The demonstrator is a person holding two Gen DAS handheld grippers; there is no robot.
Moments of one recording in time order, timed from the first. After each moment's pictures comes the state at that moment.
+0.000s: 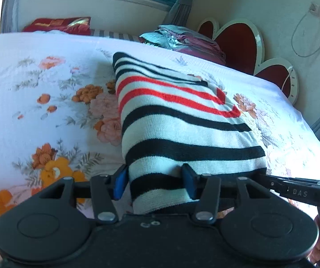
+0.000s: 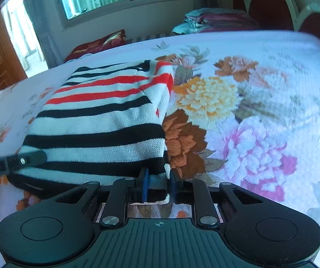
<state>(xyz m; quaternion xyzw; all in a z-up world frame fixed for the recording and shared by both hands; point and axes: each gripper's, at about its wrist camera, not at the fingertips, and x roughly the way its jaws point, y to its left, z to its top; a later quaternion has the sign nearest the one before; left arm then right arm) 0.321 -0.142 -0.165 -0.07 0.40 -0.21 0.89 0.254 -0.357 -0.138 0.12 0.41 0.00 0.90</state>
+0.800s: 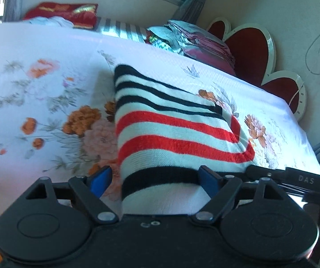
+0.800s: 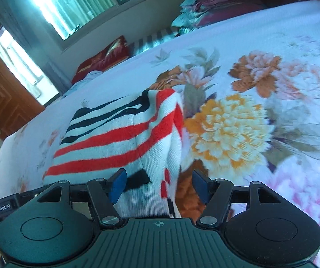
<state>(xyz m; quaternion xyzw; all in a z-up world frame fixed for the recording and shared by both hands) 0.402 -0.151 -0.157 -0.12 0.44 -0.21 0.87 0.349 -0.398 -0.131 0.25 0.41 0.04 0.87</state>
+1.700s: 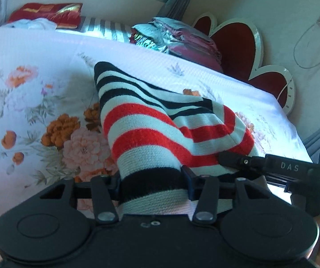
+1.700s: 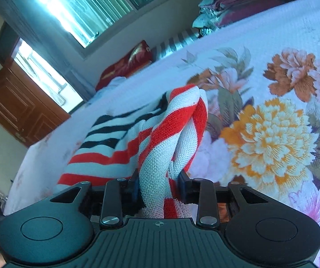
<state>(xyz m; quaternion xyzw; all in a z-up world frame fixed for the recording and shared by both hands) 0.406 -0.163 -0.145 -0.10 0.43 -0.25 0.86 0.359 -0.385 -0.123 0.30 0.38 0.10 0.87</state>
